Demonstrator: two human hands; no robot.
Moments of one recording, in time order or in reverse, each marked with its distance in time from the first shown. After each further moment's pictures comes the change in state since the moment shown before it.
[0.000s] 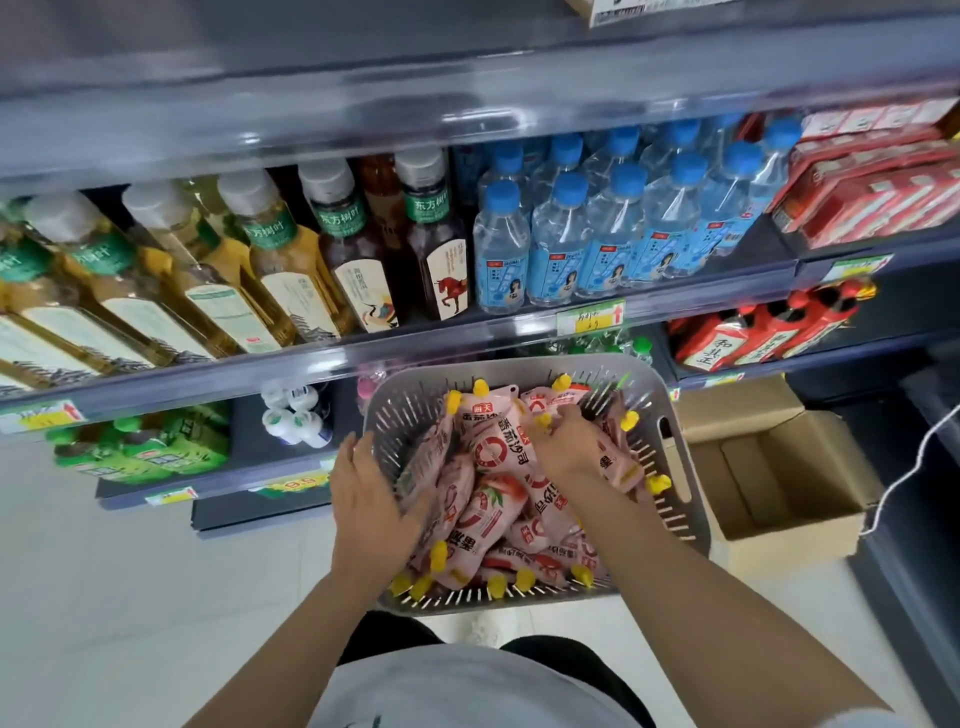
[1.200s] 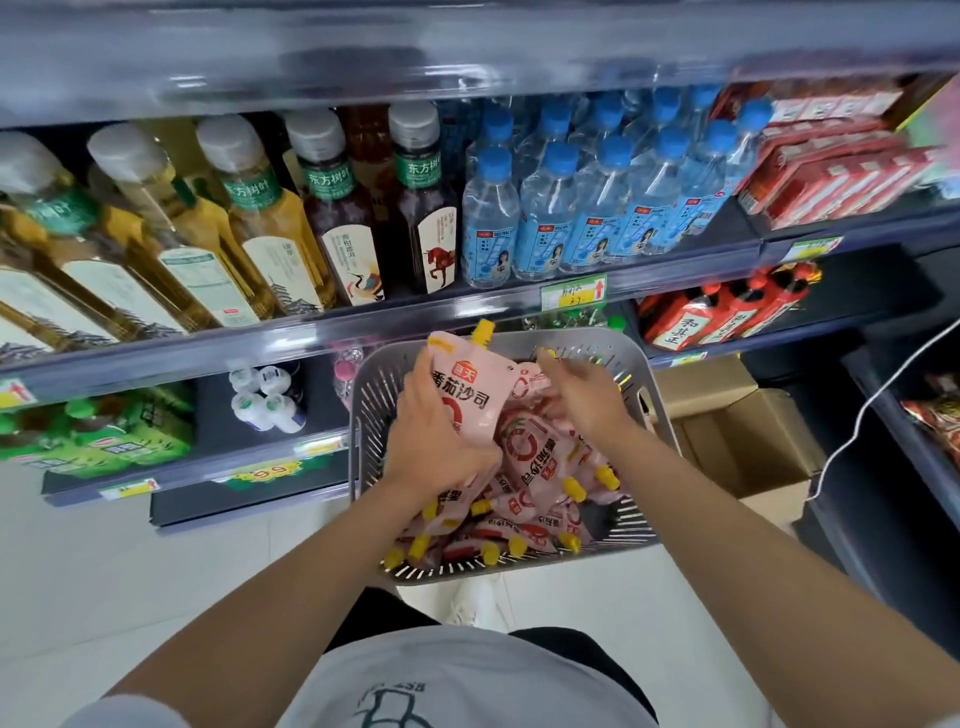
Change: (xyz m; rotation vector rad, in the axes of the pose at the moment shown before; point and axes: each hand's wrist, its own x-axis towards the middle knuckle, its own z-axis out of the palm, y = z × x) left_hand 0.032 0.055 0.017 -0.211 -0.207 0.152; right_hand -0.031 -0.024 -0.057 0.022 -0.124 -0.054
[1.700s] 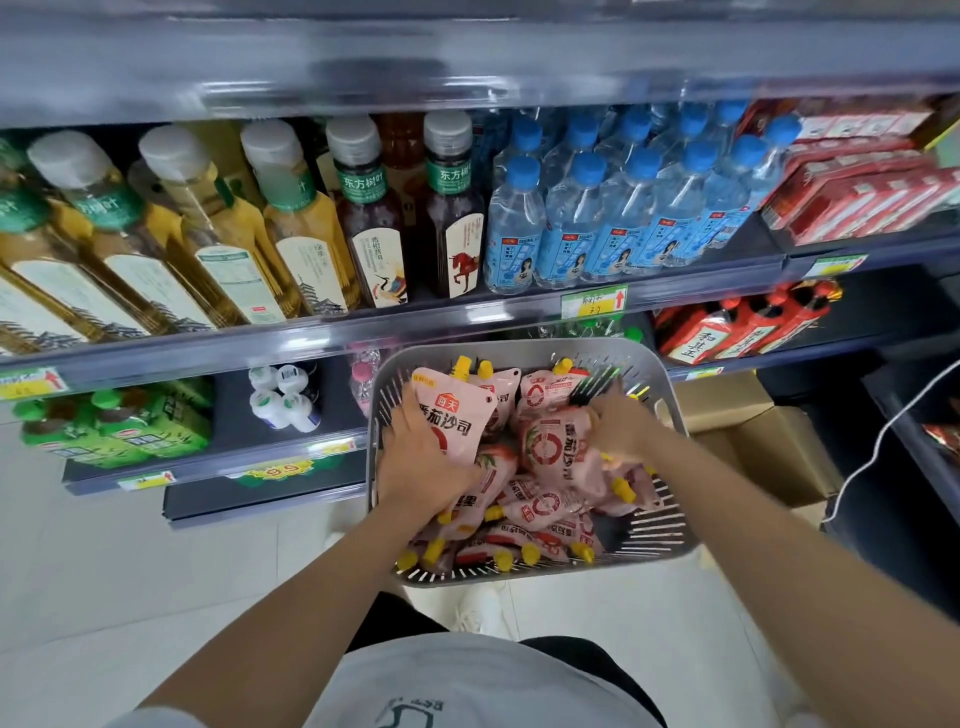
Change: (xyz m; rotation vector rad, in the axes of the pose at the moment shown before) left_hand -0.011 -0.033 0.004 0.168 -0.036 -0.244; right_hand 0.007 0.013 -0.013 -0.809 -0.185 -0.046
